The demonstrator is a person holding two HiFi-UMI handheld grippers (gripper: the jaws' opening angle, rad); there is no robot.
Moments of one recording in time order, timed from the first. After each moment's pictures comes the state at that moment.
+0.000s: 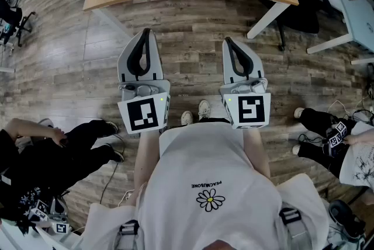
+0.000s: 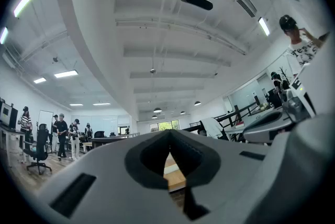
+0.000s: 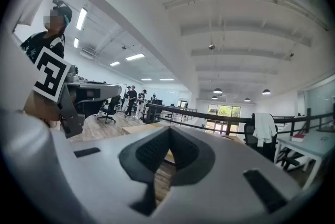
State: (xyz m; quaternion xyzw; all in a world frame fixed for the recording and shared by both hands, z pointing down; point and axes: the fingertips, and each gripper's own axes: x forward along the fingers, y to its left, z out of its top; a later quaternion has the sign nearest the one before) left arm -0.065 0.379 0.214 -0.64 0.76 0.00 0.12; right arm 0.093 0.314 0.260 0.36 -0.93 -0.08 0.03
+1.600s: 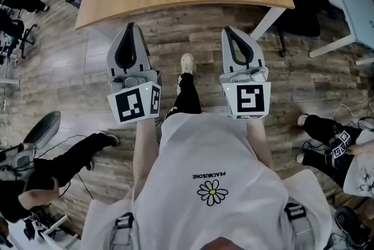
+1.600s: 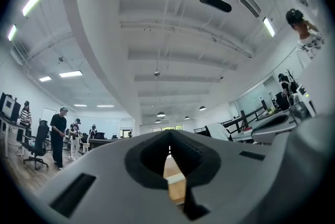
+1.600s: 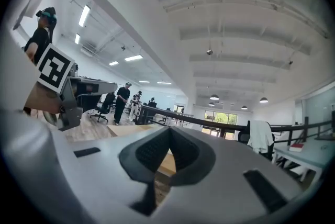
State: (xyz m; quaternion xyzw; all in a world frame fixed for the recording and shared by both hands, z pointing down) left arm -0.064 0.291 0.222 -0.62 0.77 0.04 0.13; right arm 0.119 0.215 0.268 0.37 -0.92 -0.11 0.02
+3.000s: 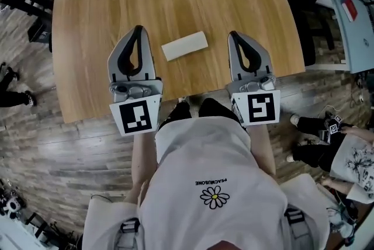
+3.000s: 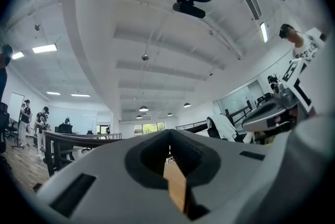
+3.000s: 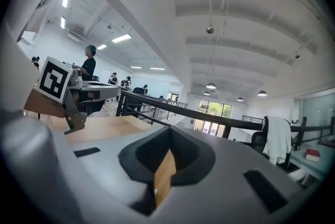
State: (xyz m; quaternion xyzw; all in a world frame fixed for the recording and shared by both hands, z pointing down) left arm -0.264 -0.126 0.241 -0.71 0.69 0.01 0.10; right arm -0.084 -0.169 0.268 0.40 -0.91 -0.10 0.09
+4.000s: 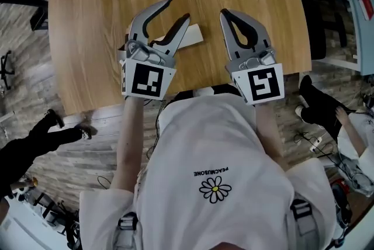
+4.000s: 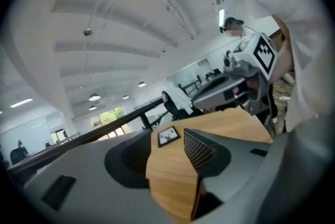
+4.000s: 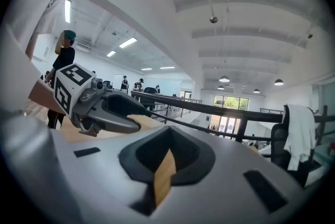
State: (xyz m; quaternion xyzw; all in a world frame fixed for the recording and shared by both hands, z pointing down) left arm -0.158 -0.227 0.319 -0.84 0.49 -0.20 0.12; right arm -0.084 -0.240 0.301 0.32 -0.94 -0.05 0.08
